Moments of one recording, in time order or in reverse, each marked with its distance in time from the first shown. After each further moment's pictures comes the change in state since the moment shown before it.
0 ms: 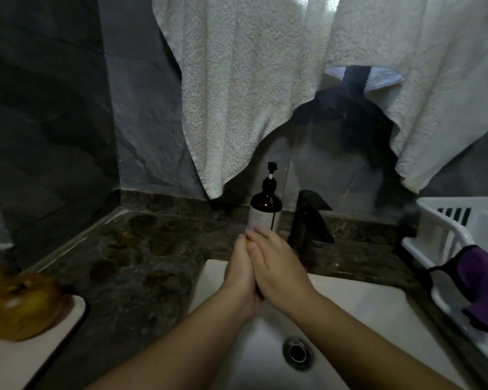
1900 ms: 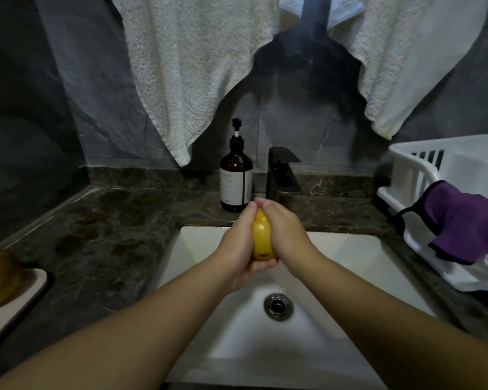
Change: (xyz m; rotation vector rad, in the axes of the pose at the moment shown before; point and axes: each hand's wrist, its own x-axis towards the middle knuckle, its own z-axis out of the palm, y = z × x) left_hand -0.011 -0.037 0.017 0.195 -0.053 -0.058; right_hand -0.023 0.052 -0.015 0.743 0.105 0.427
